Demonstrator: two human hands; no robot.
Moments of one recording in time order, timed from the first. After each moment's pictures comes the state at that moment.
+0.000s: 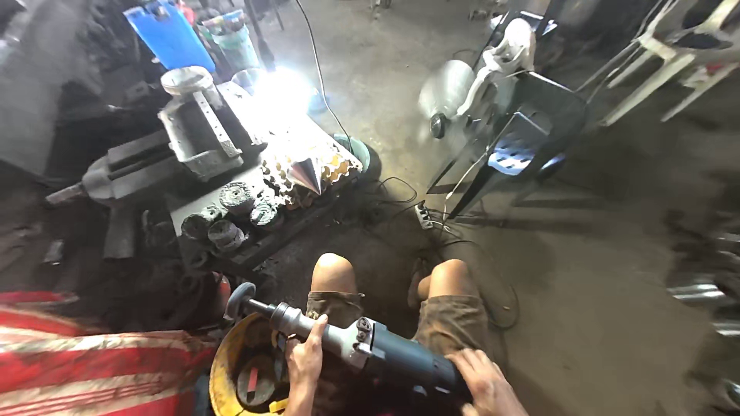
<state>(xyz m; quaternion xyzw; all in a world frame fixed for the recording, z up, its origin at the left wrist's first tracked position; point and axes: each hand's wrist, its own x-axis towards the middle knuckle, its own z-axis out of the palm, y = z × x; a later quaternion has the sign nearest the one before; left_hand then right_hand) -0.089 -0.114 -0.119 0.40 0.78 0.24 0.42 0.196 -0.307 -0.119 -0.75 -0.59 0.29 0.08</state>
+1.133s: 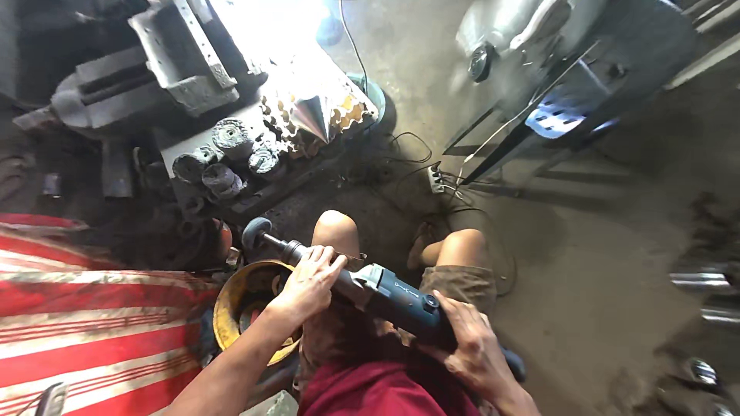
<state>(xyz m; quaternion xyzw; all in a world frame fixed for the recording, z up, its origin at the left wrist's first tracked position) -0.084 -0.040 -0.084 0.93 0.32 -0.15 0.14 0.187 -0.285 -0.141 -0.74 -0.63 0.14 0.18</state>
